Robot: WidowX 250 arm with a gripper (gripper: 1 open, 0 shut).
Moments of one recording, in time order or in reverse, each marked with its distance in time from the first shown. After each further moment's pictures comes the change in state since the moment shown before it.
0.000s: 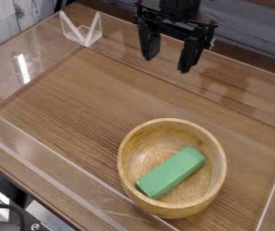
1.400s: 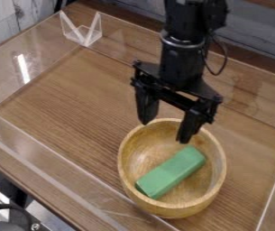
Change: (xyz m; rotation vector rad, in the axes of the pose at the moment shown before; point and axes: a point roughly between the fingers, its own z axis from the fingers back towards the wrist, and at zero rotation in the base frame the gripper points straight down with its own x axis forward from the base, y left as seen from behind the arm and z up) arm -0.066 -0.051 -0.036 0.004 0.056 -0.082
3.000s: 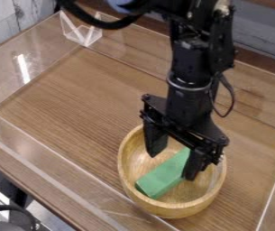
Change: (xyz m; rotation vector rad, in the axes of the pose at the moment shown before) arm -0.015 -0.023 -0.028 -0.028 0.000 -0.109
